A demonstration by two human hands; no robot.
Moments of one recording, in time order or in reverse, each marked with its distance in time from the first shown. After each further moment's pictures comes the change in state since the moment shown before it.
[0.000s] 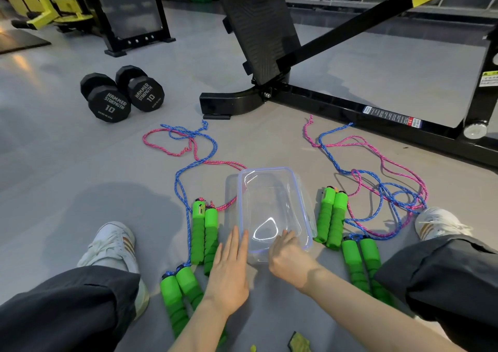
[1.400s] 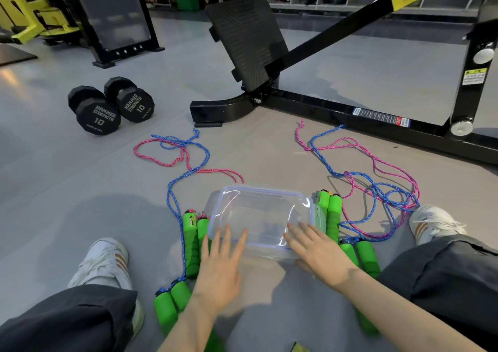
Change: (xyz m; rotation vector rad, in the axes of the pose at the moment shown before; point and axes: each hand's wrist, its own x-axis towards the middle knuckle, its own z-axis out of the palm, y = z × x) left_hand 0.025 -0.024 0.002 0.259 0.173 0.183; right_hand -0.027 0.043 0.052 0.634 0.096 0.025
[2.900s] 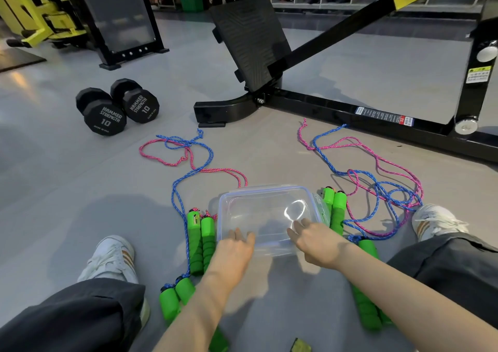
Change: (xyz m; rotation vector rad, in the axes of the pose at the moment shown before) left_hand 0.032 0.018 -0.040 0.209 -0.210 0.019; right_hand 0.024 0.005 -0.045 -0.180 -0.296 -0.130
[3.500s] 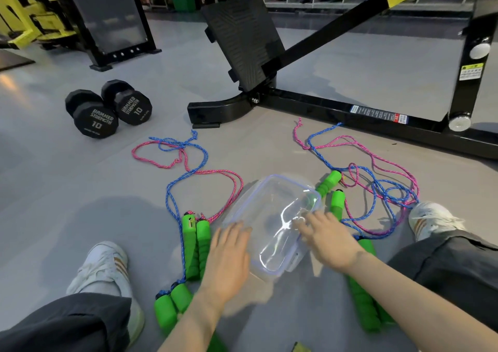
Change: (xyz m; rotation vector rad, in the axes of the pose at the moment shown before) left_hand -0.003 -0.004 0.027 -0.368 0.529 0.014; right_hand -0.012 0.010 0.023 0.192 0.183 0.195
